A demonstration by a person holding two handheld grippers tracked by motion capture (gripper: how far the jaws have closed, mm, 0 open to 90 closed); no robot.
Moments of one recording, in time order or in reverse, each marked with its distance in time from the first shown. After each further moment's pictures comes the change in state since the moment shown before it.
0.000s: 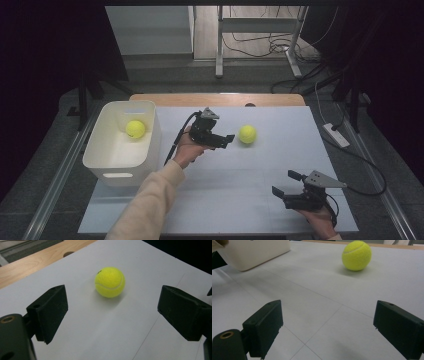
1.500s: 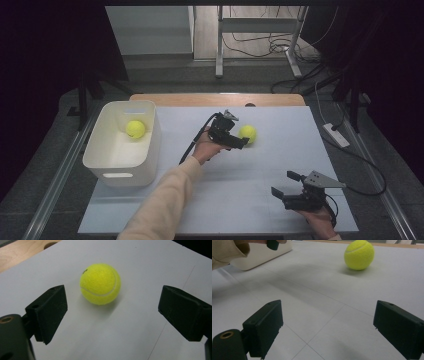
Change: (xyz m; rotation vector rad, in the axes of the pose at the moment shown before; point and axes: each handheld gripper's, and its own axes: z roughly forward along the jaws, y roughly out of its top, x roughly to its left) left arm -0.014 0.012 0.064 0.094 -0.027 0.029; right arm 0.001 -0.001 0.001 0.000 0.014 0.001
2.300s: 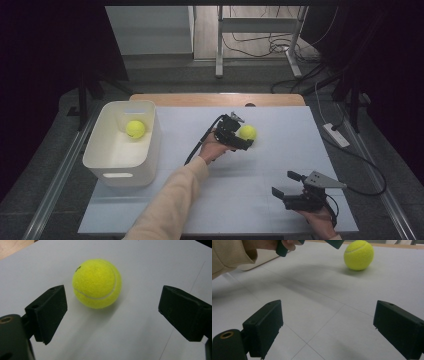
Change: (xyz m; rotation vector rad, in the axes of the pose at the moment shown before) left arm -0.001 0.002 0.026 0.033 0.001 -0.004; right arm 0.000 0.000 -0.001 0.000 -0.001 -0.004
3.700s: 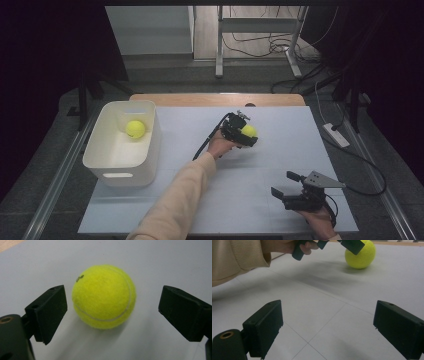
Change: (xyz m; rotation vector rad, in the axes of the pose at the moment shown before) left arm 0.008 0.014 0.037 0.032 0.017 -0.025; right arm 0.000 -0.002 0.002 0.003 0.009 0.014
